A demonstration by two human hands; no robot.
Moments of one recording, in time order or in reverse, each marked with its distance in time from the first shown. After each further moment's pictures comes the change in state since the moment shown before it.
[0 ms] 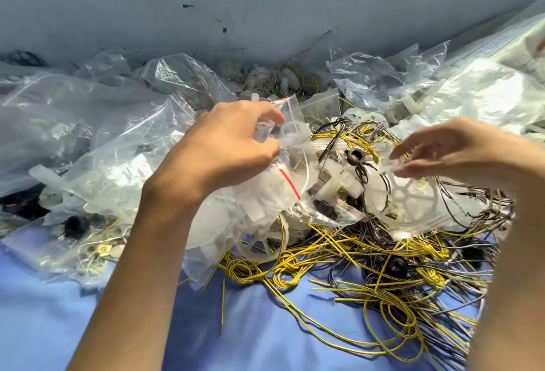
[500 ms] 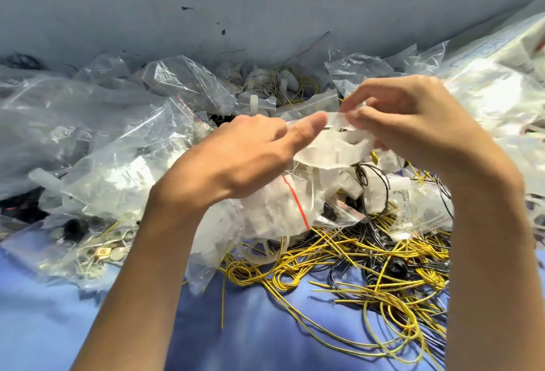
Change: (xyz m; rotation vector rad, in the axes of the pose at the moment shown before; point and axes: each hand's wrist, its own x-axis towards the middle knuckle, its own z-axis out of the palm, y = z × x) left_hand -0.004 0.019 0.000 -0.021 -0.204 0.062; right_hand 0.013 -0.061 0.025 0.205 0.391 -0.356
